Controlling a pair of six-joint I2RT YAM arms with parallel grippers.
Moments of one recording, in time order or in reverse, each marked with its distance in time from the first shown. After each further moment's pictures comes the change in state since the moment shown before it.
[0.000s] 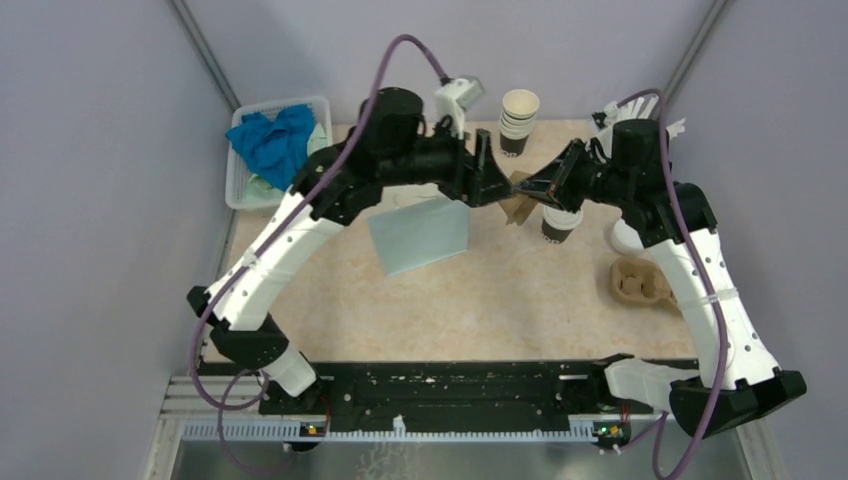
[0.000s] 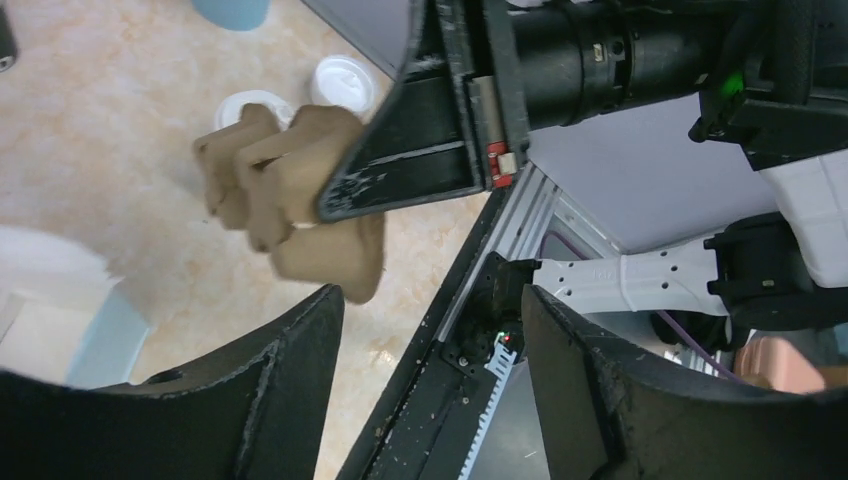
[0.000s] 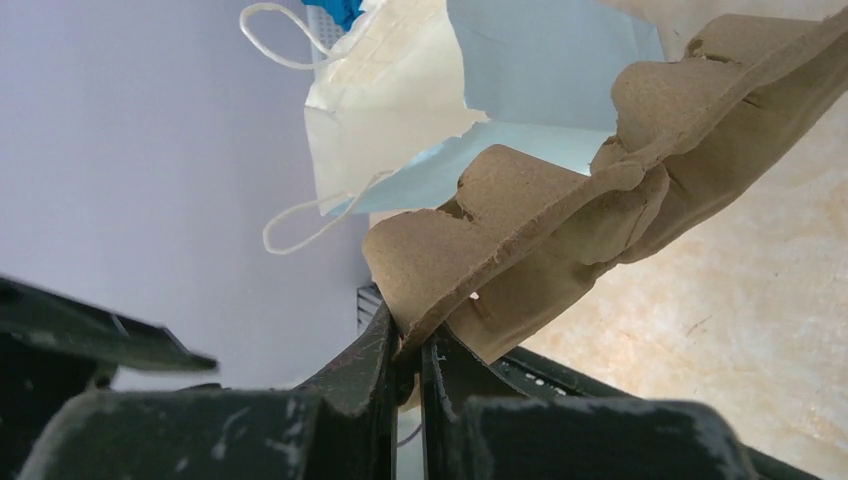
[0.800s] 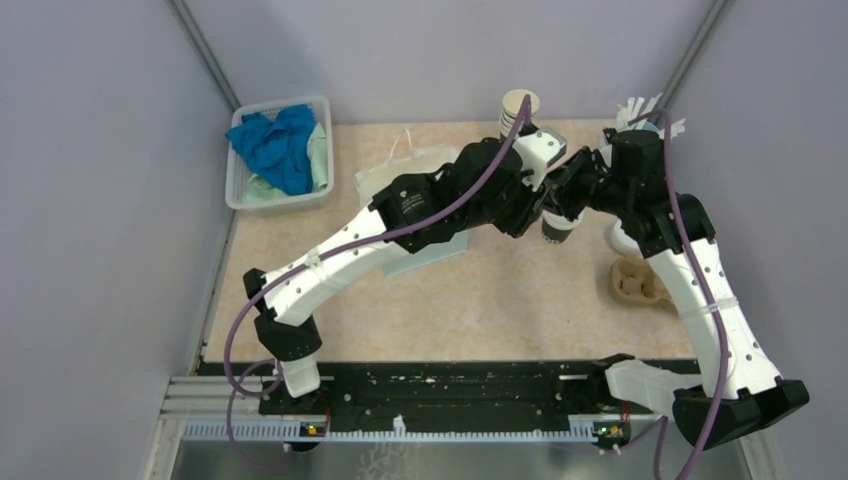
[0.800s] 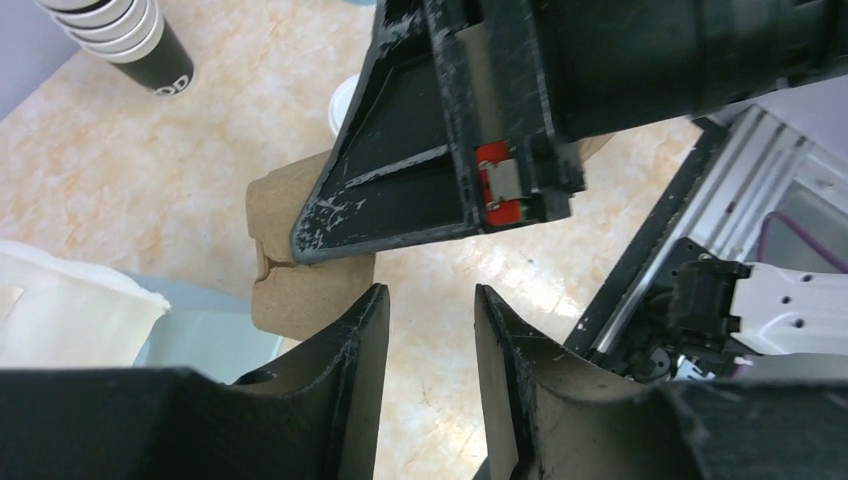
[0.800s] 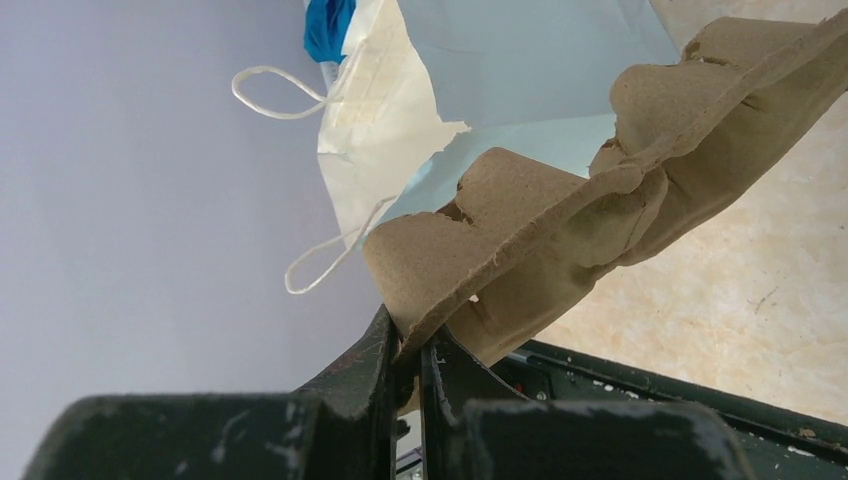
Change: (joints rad) left arm -0.326 0.220 0.132 -0.059 -0.523 0.264; right arm 0.000 -0.048 -0.092 0.037 0.071 0.248
